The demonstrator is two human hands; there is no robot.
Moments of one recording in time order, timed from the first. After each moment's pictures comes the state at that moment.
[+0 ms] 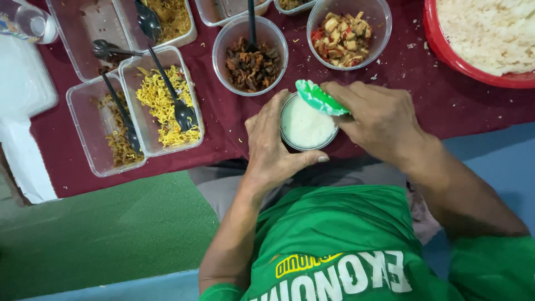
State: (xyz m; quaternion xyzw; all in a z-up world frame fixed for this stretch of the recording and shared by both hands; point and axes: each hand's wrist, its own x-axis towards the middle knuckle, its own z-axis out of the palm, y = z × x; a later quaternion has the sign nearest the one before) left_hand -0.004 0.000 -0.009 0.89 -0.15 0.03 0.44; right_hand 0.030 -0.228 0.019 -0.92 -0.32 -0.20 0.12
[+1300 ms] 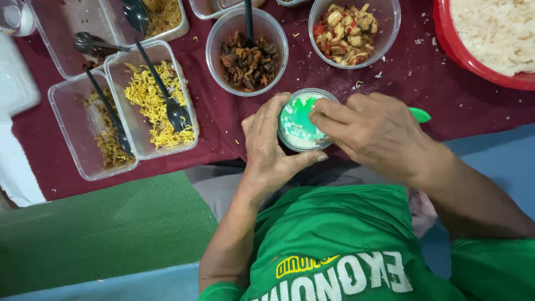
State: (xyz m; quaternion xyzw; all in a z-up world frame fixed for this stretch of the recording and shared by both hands) left_hand 0.000 0.000 -0.008 0.88 -0.14 0.04 0.46; right_hand 0.031 -0.221 0.038 -0.89 -0.44 -0.08 -0.02
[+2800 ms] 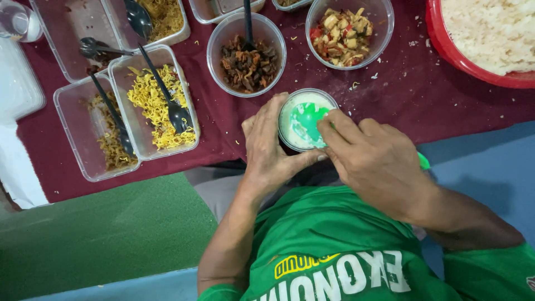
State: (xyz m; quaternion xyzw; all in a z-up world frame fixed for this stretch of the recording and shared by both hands) left_hand -0.002 -0.001 -0.008 0.89 -0.14 0.06 0.43; right_hand -0.014 -0.197 0.072 -0.94 -0.31 -0.12 -0.08
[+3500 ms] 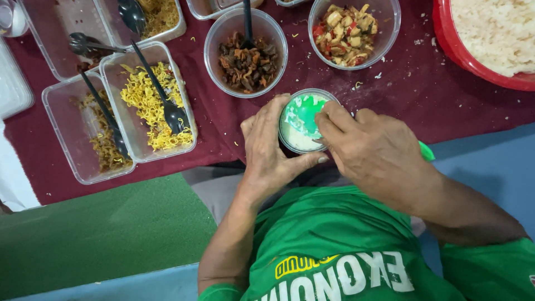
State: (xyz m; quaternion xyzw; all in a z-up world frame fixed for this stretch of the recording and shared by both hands) left_hand 0.001 0.001 -0.005 0.89 -0.14 0.02 0.44; right_hand 0.009 -0.195 0.064 -0.93 -0.35 -0.08 -0.11
